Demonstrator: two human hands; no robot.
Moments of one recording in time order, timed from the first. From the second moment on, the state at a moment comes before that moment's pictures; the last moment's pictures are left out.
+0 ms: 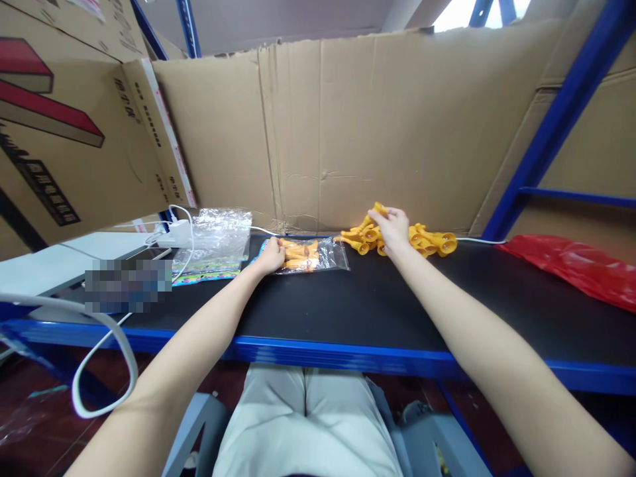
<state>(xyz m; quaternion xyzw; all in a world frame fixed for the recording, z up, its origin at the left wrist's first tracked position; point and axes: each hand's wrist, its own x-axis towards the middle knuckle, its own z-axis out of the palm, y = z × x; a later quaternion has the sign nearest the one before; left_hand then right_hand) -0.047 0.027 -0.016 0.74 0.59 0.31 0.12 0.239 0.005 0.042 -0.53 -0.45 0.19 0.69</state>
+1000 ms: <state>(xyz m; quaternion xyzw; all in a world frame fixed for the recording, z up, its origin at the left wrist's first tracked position) -0.023 -0.005 -0.002 0.70 0.46 0.40 0.36 0.184 -0.036 0.025 -0.39 -0.81 0.31 0.30</state>
